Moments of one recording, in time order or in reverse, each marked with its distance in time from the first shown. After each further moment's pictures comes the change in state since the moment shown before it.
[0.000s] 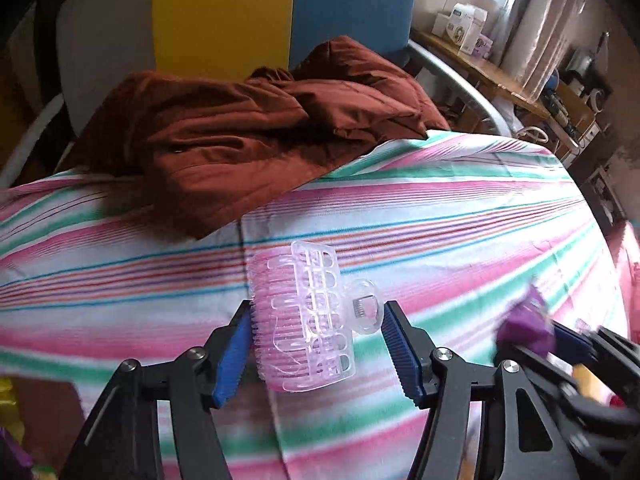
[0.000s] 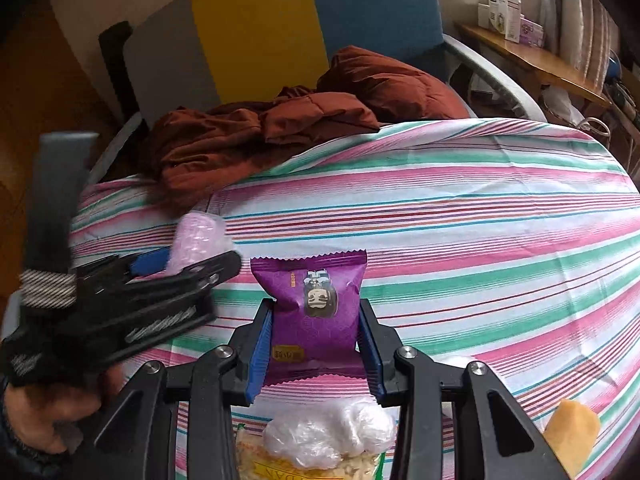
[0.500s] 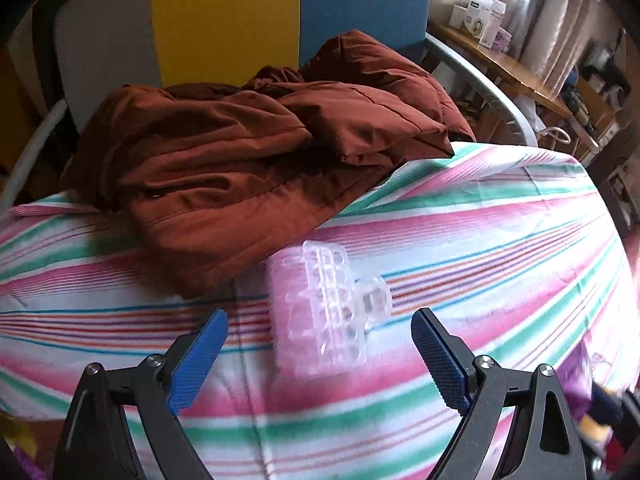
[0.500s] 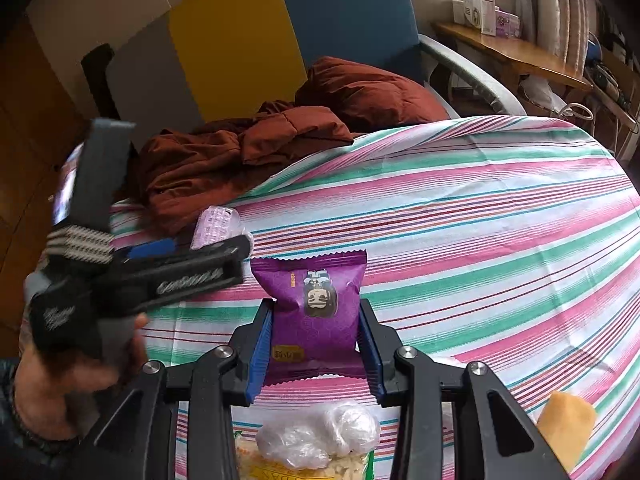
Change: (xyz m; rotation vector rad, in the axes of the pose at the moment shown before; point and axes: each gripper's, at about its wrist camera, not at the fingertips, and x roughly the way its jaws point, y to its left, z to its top) left arm 0.043 -0.006 0.047 -0.008 0.039 0.068; right arm -0.010 -0.014 0.007 0.078 -0.026 -0.029
